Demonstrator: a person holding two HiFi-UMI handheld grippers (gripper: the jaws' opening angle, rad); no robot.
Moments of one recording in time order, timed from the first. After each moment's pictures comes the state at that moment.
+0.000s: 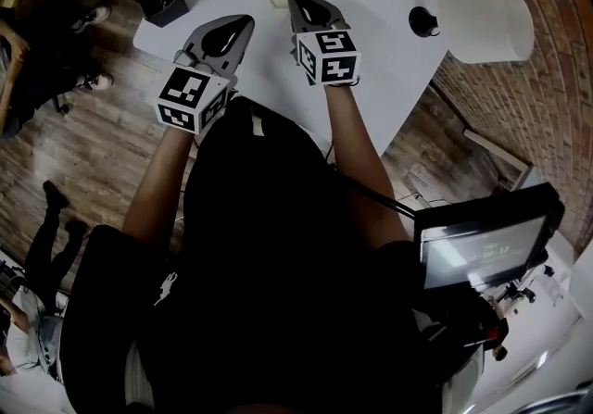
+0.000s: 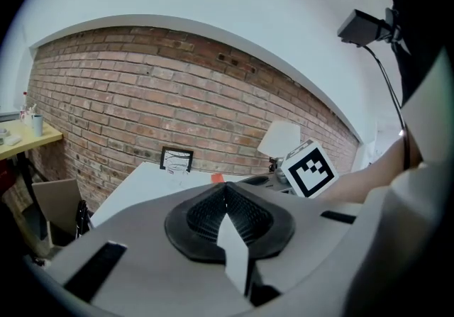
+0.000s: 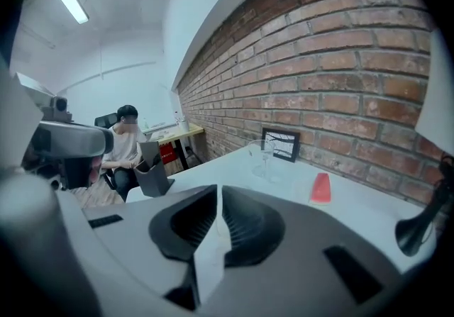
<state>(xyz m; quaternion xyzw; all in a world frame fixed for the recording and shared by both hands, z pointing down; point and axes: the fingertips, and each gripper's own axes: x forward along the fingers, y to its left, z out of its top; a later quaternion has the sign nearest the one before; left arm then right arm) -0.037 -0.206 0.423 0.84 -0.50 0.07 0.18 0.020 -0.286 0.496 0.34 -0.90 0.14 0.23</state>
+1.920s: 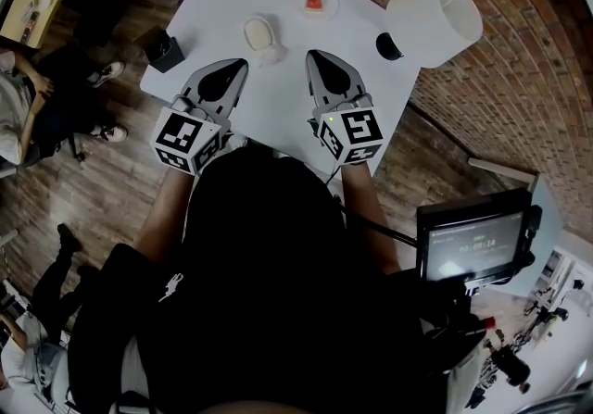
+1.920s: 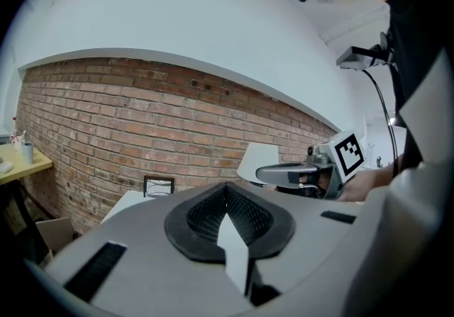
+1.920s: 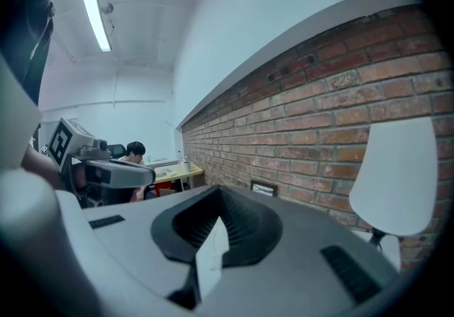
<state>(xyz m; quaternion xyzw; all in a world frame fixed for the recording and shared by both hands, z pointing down) 0.017 -0.175 0.334 0.87 -0.49 0.04 0.11 0.119 -0.220 0.340 0.37 -0.92 0.07 0.08</state>
